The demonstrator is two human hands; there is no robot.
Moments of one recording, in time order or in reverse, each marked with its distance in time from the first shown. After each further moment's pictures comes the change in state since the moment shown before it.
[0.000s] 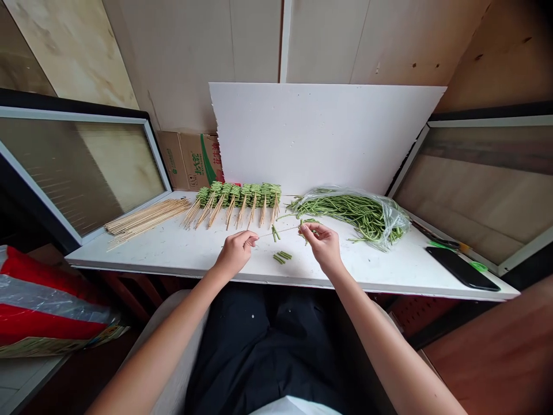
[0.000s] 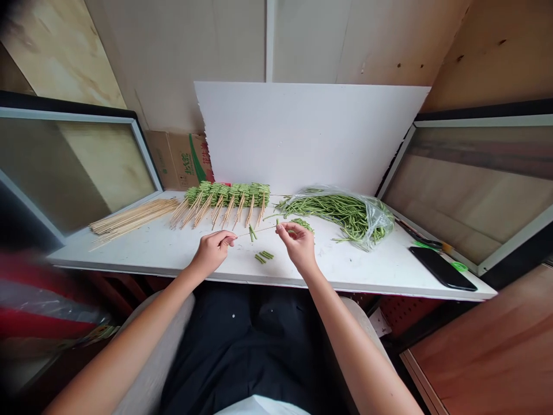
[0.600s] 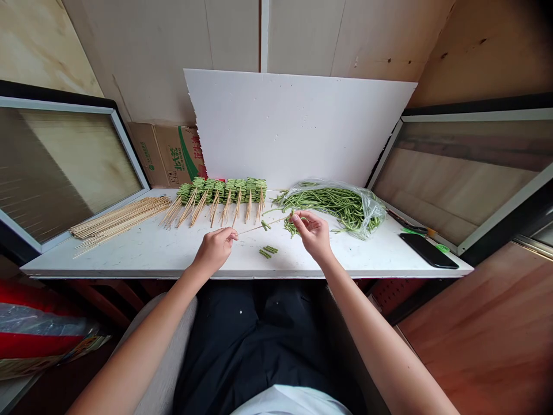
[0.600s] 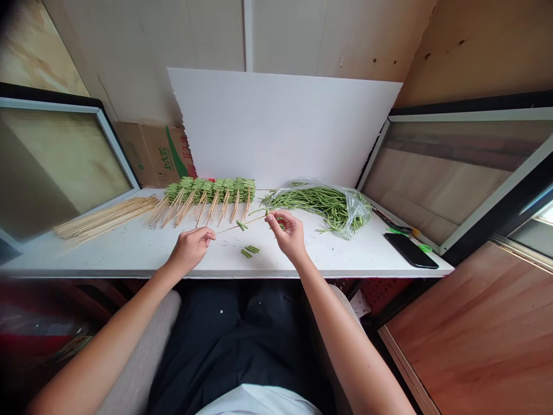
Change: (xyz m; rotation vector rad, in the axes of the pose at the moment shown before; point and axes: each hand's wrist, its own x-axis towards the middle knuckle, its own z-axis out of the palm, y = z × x) left_hand -0.002 -0.008 -0.013 0.076 -0.064 0.023; right_hand 0.004 -0.015 -0.010 -0.012 -0.032 -0.159
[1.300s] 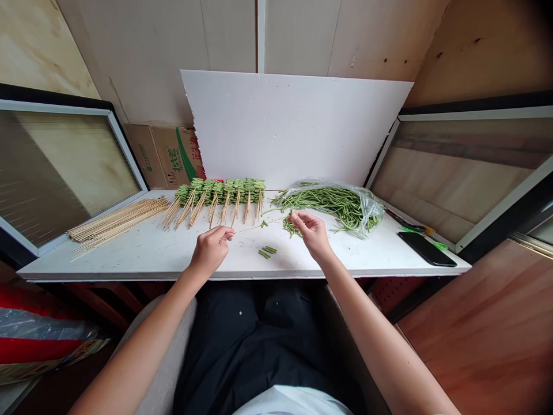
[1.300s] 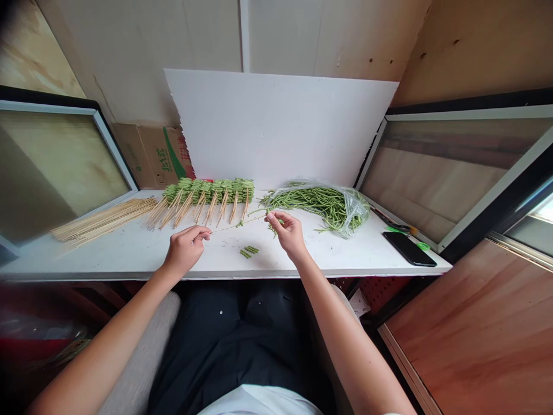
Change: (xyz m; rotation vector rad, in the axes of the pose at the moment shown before) left_hand 0.003 0.008 -0.005 0.027 0.131 -0.003; right_hand 0.004 0.004 -0.005 0.079 -0.013 0.185
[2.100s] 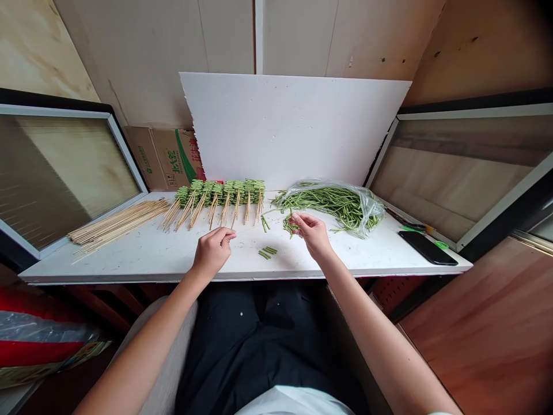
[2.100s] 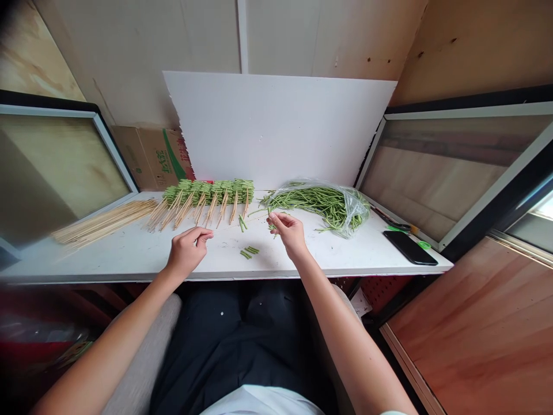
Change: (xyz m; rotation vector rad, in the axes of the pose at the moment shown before) left_hand -0.001 0.004 0.005 0.061 0.030 0.001; right_hand 0.003 0.010 0.000 0.179 0.075 0.172
